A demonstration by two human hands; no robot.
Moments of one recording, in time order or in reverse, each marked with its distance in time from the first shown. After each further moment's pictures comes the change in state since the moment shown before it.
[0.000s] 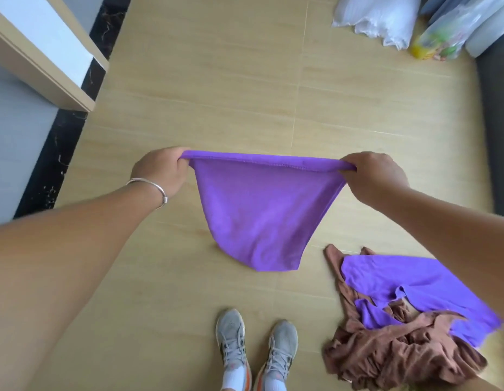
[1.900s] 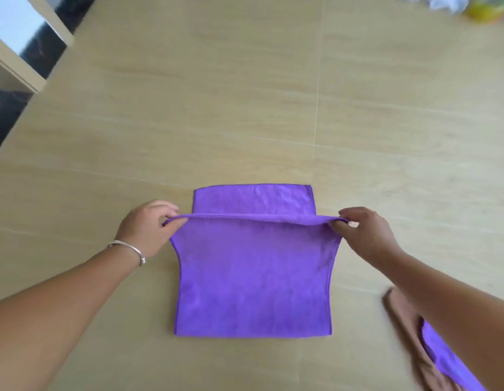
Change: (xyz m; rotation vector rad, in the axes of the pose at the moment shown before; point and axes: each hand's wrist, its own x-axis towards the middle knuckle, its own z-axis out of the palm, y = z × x) left_hand 0.060 -0.161 0.357 -0.167 0.010 0.025; right_hand 0.124 0.113 0.388 0.414 0.004 0.041
